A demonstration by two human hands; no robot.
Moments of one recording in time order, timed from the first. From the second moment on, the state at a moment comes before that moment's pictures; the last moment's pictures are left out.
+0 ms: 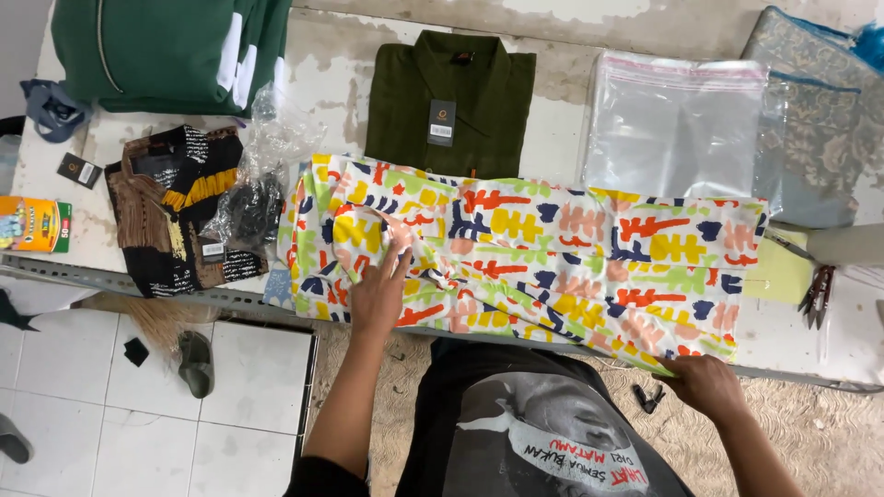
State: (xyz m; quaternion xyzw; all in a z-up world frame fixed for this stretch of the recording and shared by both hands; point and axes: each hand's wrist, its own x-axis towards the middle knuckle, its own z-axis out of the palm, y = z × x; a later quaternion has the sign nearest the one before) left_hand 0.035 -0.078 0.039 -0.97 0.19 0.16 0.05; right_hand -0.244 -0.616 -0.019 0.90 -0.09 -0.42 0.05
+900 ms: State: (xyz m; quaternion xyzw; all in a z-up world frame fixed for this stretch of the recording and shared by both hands) left_hand 0.058 -0.012 0.176 -0.93 0.16 0.29 -0.14; right_hand -0.163 -0.655 0.101 0.88 -0.24 -0.38 0.17
